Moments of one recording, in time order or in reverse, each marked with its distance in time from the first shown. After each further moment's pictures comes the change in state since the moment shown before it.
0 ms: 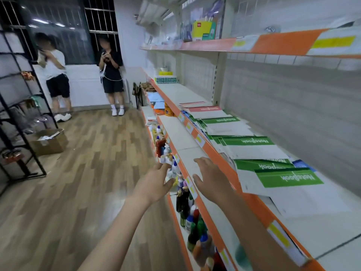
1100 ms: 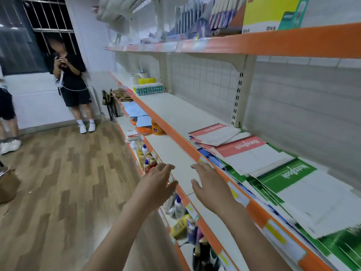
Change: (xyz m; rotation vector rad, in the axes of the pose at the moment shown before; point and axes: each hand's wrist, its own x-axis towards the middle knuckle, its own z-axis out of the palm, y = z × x) left_hand 0.406 -0.198 -0.038 0.027 -0.024 0.231; right_hand 0.422 -0.010 0.076 0.042 0.091 0.137
